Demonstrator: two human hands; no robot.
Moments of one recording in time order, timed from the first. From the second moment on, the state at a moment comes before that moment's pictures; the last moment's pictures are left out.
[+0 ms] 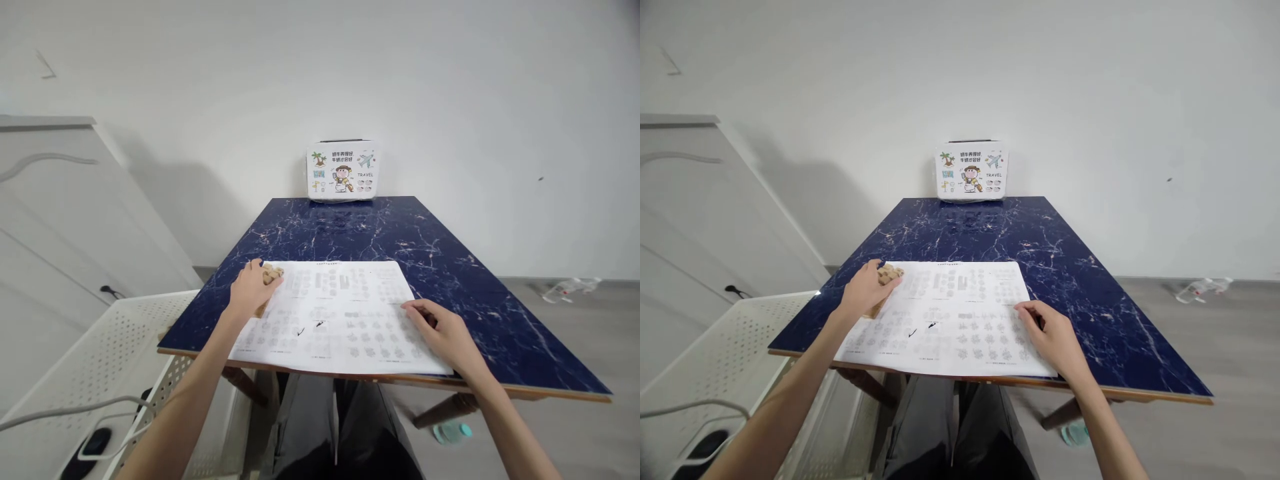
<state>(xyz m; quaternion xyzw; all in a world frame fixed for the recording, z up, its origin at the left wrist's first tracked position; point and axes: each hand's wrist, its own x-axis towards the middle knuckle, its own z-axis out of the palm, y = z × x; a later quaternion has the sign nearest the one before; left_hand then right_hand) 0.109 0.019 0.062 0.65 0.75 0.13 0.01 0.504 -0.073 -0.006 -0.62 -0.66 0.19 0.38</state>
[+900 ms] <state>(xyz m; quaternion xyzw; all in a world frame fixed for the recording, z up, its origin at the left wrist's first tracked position) 0.127 0.062 0.053 0.74 0.65 0.15 0.07 0.506 -0.070 -0.009 -0.61 -0.66 0.20 0.39</state>
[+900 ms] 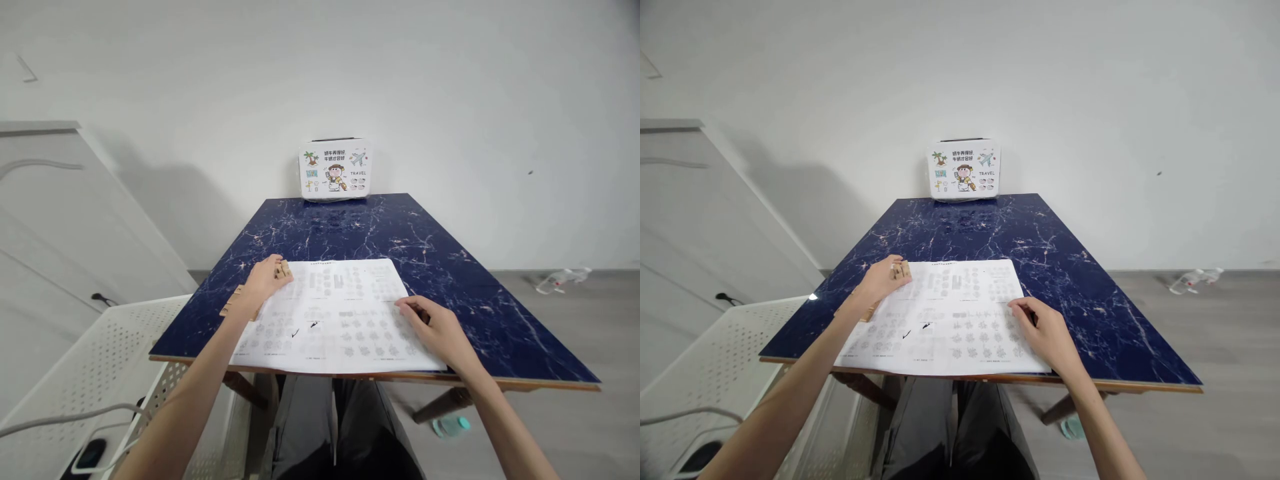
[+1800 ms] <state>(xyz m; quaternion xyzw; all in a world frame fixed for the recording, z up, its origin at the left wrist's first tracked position) 0.237 -0.033 0.036 0.85 0.44 0.20 0.20 0.506 -0.069 -0.005 -0.59 -0.69 0.18 0.37</state>
